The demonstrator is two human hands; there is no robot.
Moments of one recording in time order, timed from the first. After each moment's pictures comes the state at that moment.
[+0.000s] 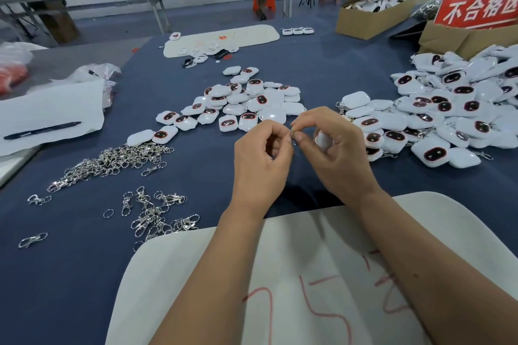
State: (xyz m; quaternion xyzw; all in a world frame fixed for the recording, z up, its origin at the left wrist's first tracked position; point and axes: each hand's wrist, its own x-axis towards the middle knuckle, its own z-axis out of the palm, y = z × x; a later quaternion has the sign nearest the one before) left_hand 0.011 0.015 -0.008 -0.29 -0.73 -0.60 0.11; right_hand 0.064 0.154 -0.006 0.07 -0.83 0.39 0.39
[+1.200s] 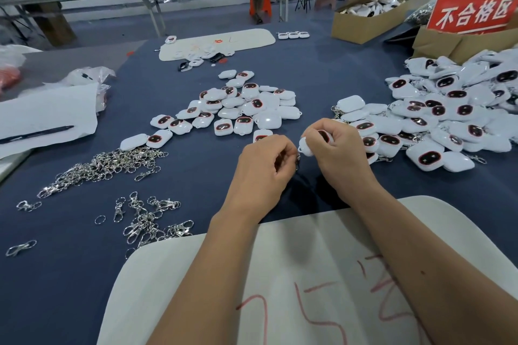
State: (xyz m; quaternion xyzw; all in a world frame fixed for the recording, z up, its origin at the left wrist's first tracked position) left_hand 0.005 0.012 -0.014 -0.38 -0.80 -0.45 0.07; right_hand 0.055 0.163 -0.010 -0.14 -0.79 0.53 0.28
